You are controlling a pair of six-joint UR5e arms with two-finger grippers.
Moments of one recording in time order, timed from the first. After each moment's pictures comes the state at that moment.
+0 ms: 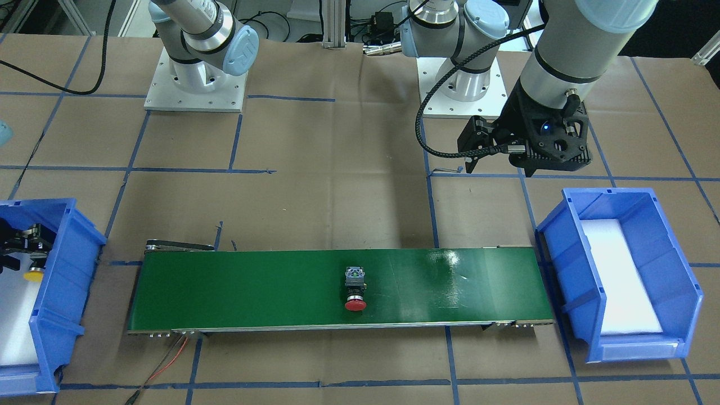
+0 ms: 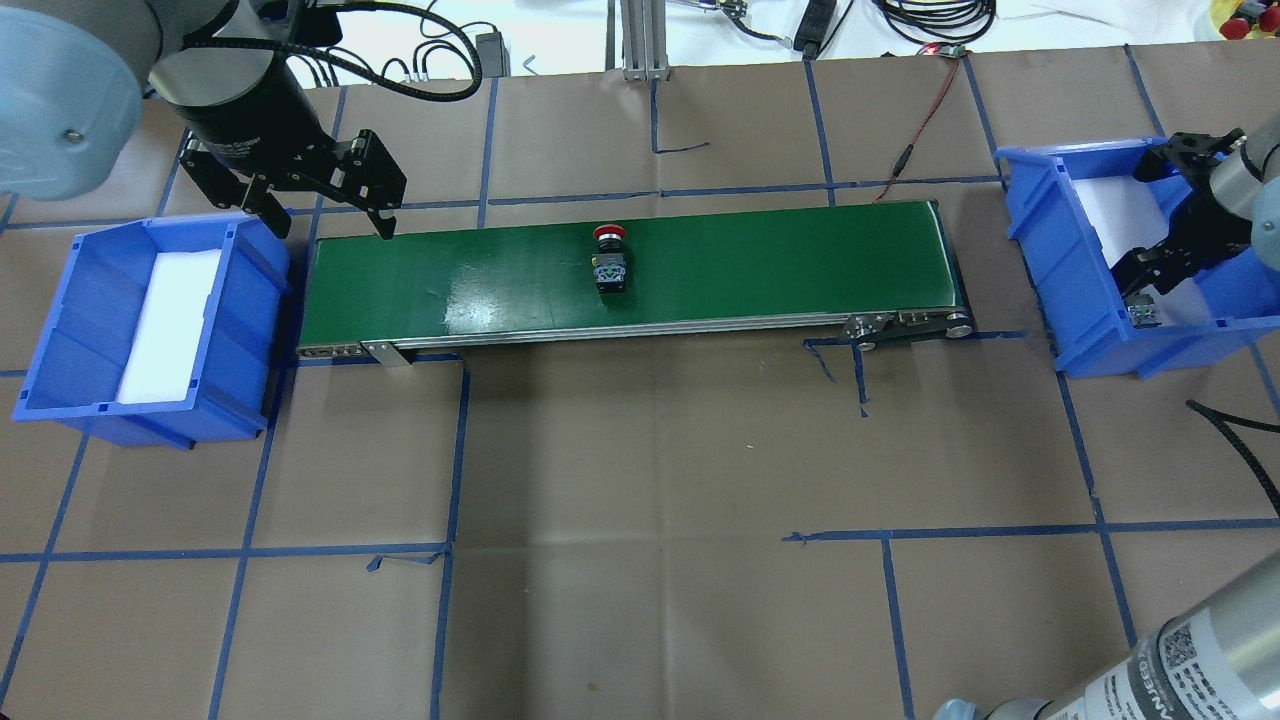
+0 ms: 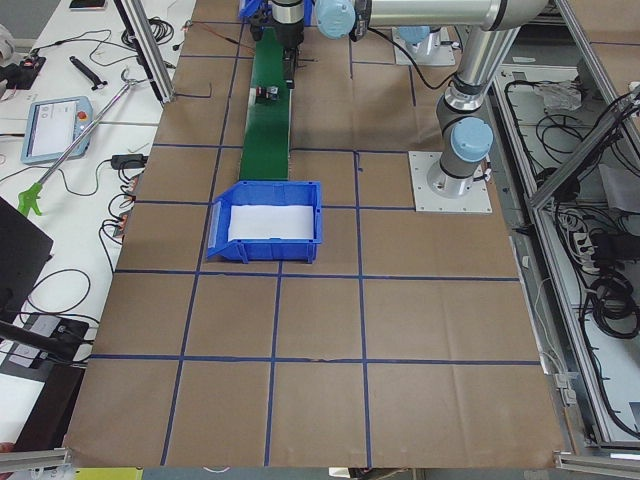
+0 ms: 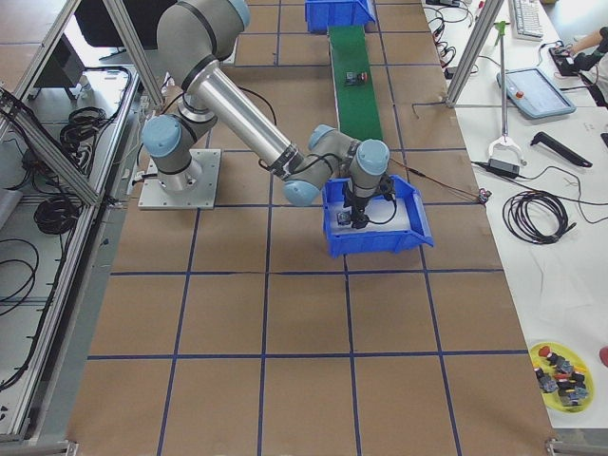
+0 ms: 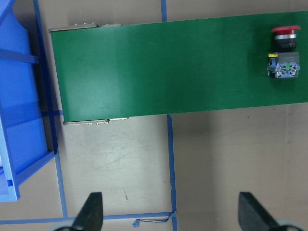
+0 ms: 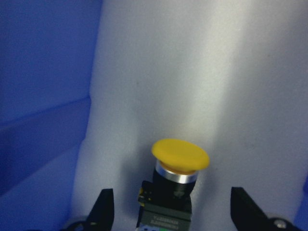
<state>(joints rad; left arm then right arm) -1.54 -1.64 -1.52 -1.56 1.58 0.09 1.02 -1.14 1.71 -2.09 -1.54 -0.84</state>
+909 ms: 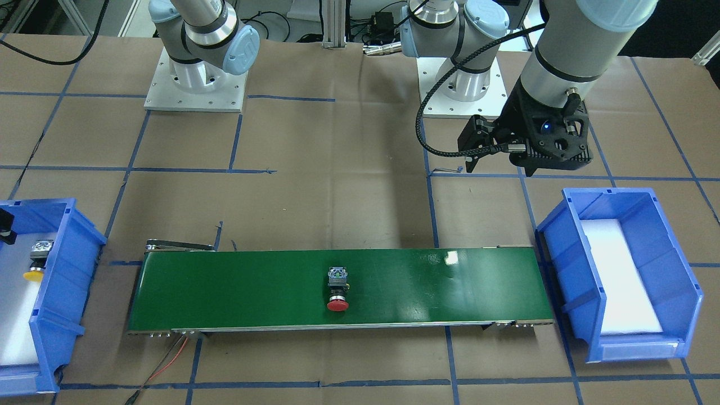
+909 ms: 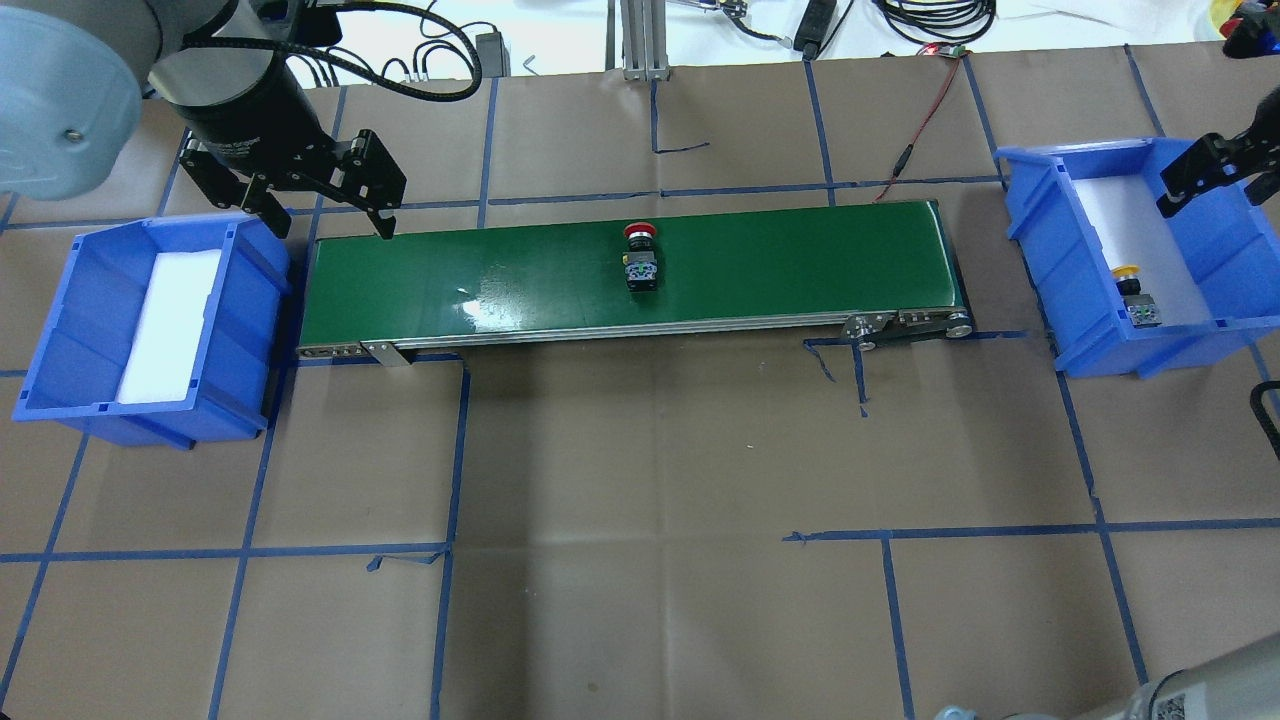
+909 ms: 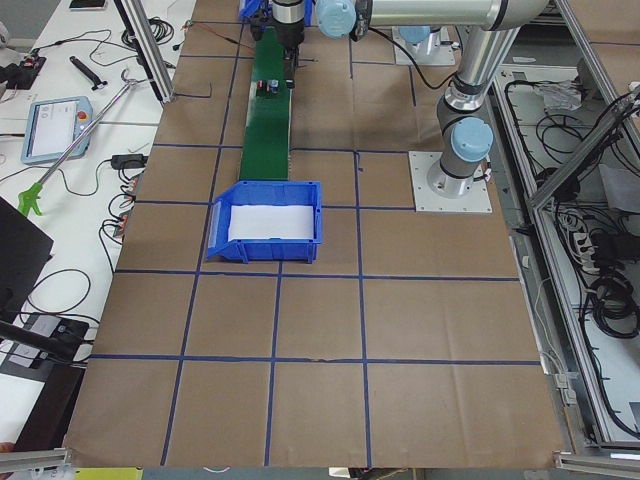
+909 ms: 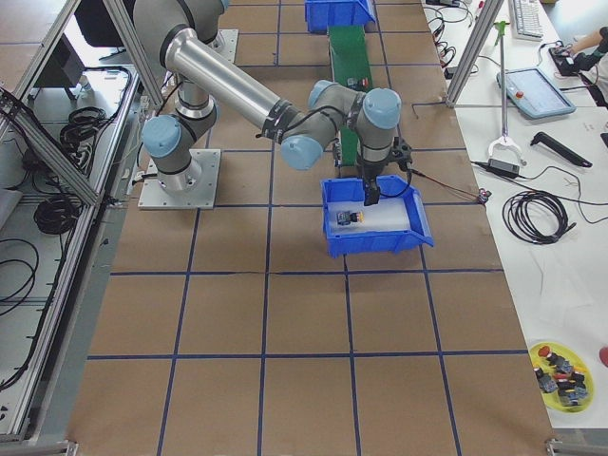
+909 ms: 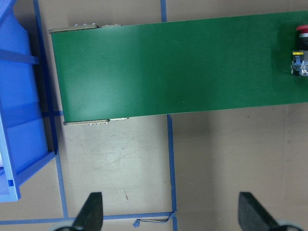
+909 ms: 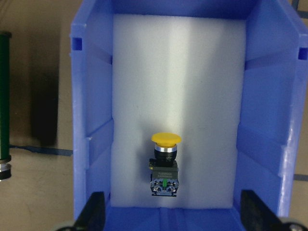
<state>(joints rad) -1.54 -1.64 -1.52 -1.56 1.58 0.09 1.06 -1.29 1.51 -1.82 -1.54 -0.60</state>
